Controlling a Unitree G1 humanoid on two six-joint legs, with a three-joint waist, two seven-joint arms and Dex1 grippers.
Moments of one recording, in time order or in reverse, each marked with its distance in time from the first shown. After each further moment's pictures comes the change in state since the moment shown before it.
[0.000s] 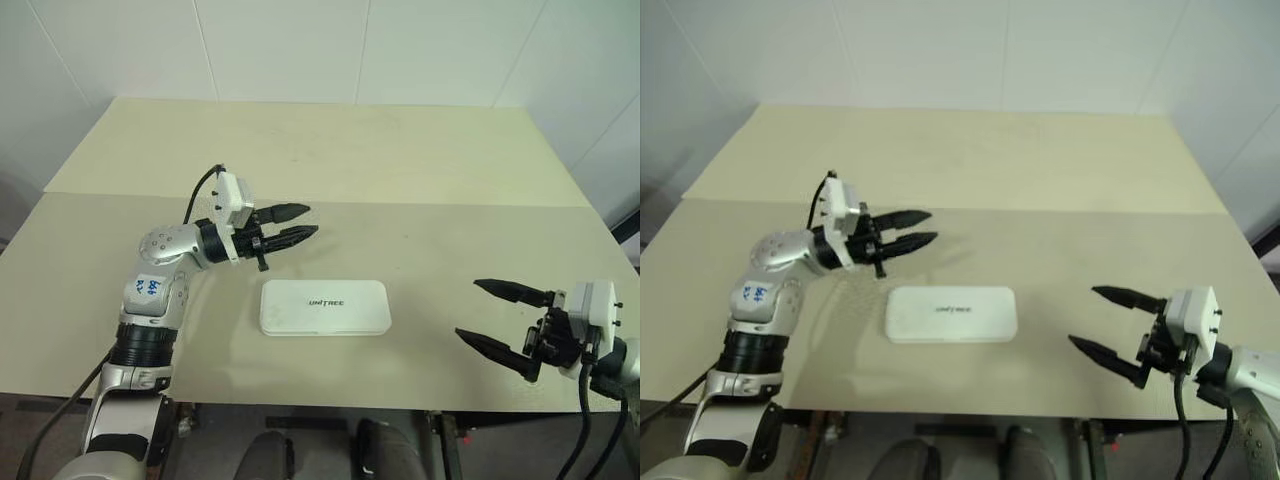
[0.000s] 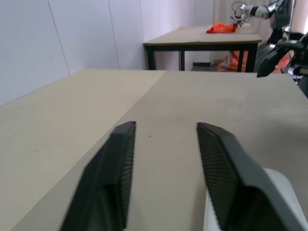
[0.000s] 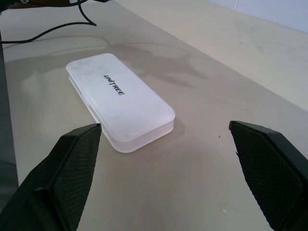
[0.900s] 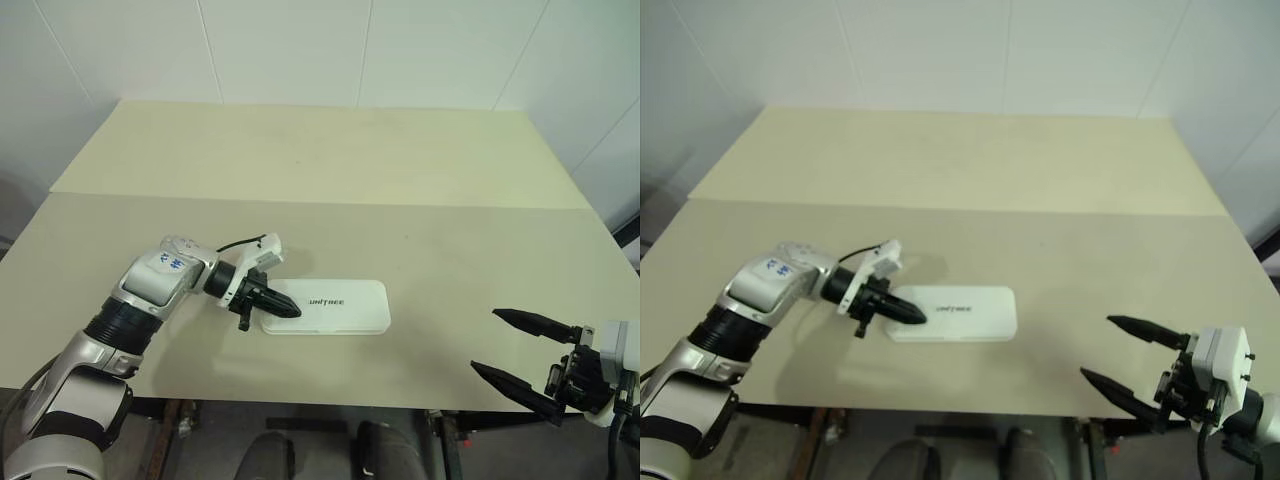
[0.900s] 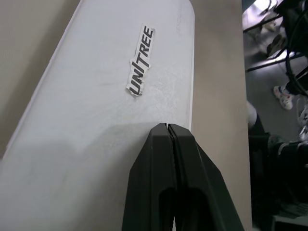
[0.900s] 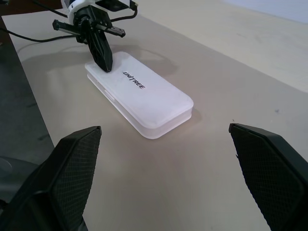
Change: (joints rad) left arm -0.152 0.276 -0.464 0.024 0.081 0.651 -0.242; right arm 0.341 0.049 -0.157 -0.235 0.086 0.001 -0.054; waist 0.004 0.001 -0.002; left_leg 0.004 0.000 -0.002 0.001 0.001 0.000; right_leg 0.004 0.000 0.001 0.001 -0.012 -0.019
